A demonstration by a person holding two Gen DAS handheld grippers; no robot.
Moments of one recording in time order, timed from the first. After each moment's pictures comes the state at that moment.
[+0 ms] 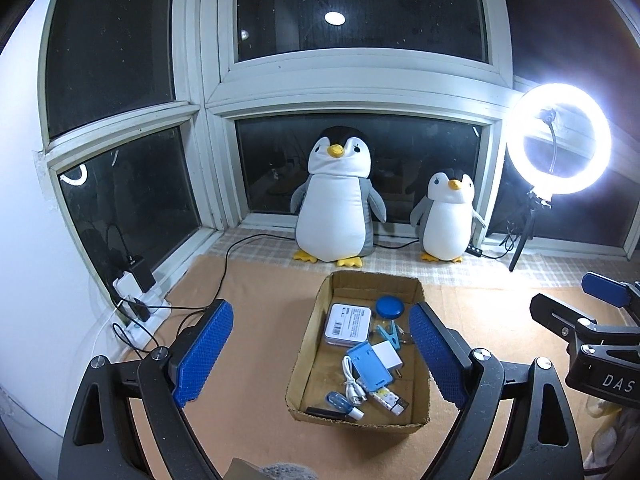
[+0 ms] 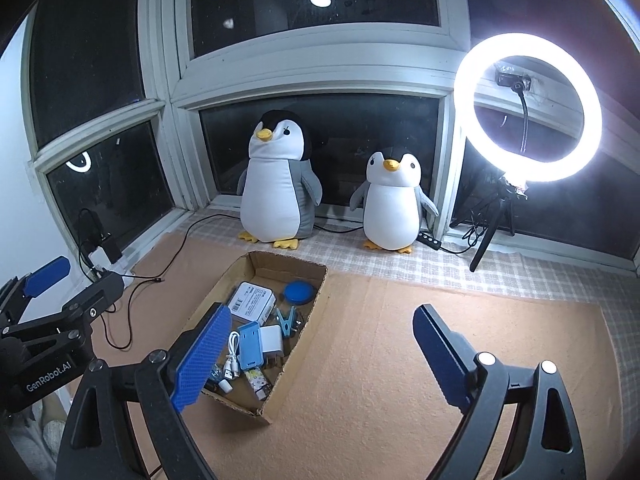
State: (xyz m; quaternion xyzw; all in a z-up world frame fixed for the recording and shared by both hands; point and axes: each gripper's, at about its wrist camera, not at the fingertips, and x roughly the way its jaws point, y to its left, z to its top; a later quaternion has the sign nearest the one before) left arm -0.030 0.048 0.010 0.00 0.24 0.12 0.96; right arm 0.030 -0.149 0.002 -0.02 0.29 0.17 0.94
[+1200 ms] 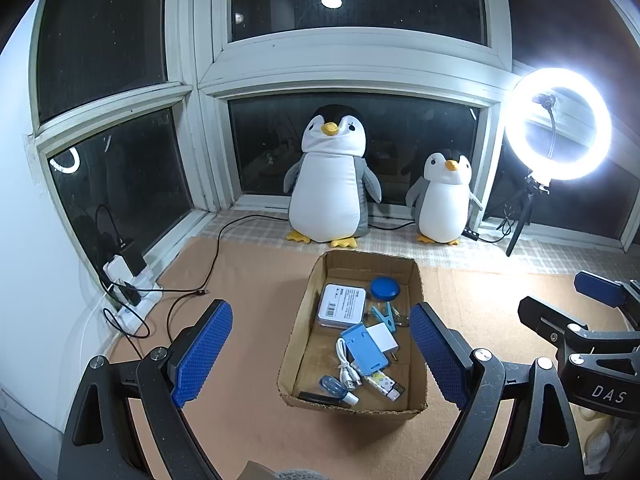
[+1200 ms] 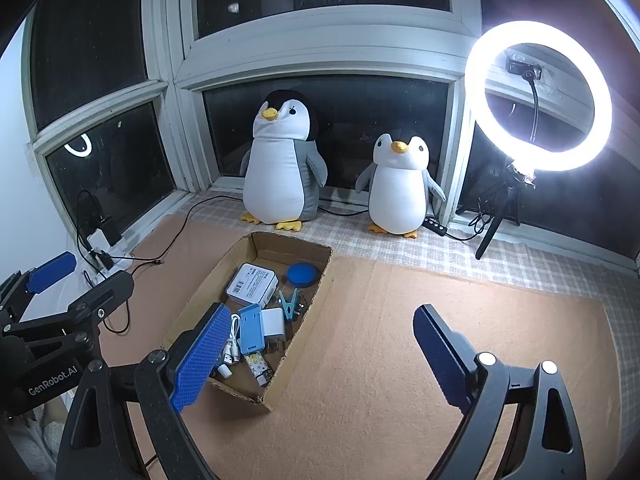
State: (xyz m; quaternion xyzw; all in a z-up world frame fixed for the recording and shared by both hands) left arm -0.024 0.048 -0.007 -0.01 0.27 0.11 0.96; right arm 0.032 -0.139 -0.012 -0.03 0.31 0.17 0.93
